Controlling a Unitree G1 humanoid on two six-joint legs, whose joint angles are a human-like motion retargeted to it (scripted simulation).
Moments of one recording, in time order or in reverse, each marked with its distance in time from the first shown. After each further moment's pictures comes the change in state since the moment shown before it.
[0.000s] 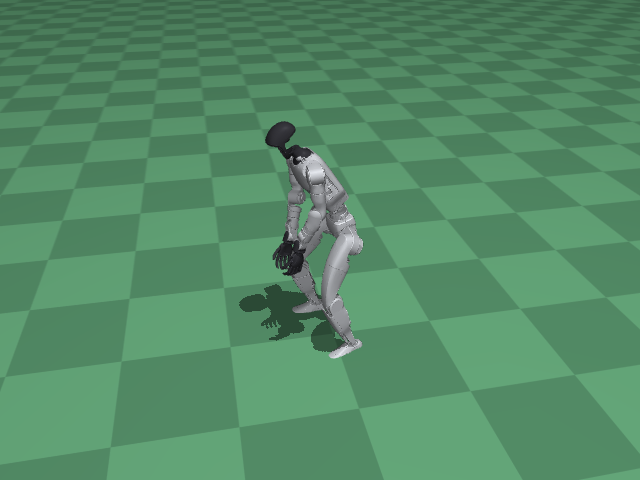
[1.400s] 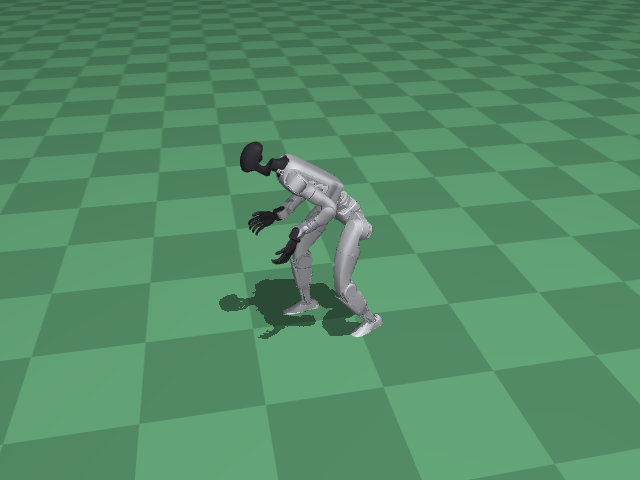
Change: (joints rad) left arm 0.356 0.131 0.171 -1.174 0.173 -0.196 0.222; right arm 0.368 -0.270 -0.143 -1.534 -0.584 -0.056 -0.293; waist -0.085 0.112 0.133; left_leg -0.242 0.006 0.013 0.137 -0.037 -0.070; right_leg -0.402 0.144 -0.013 -0.184 0.243 -0.007
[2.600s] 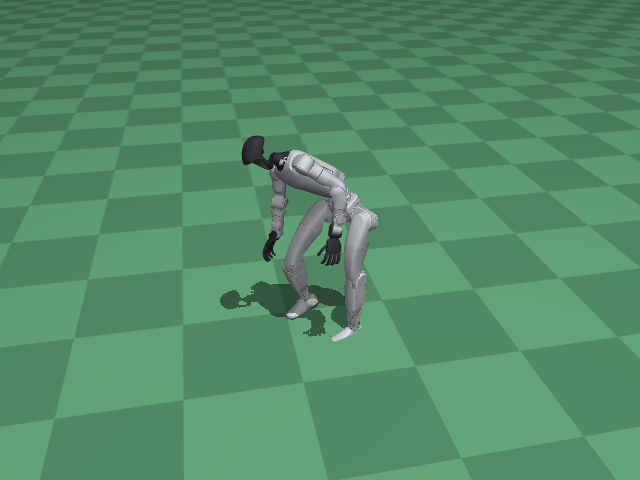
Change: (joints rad) left arm -0.019 0.063 -0.335 0.761 0.387 -0.035 -0.182; right arm -0.406 -0.516 -0.017 1.708 0.209 -0.074 0.408; waist 0.003 0.189 0.000; left_leg 0.276 -0.288 -0.134 -0.756 0.325 -0.073; right_leg -0.009 -0.094 0.232 0.379 -0.175 0.103
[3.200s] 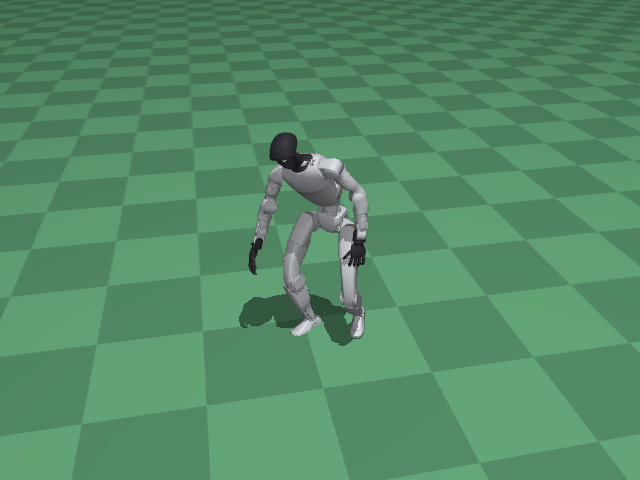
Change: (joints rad) left arm 0.022 0.148 -0.059 0.332 0.367 0.048 -0.320; right arm 0.110 0.094 0.110 -0.050 -0.063 -0.024 0.211; waist 0.240 -0.150 0.000; left_leg 0.004 0.438 0.264 1.003 -0.397 0.059; right_leg 0.480 0.138 -0.419 -0.216 -0.164 -0.190
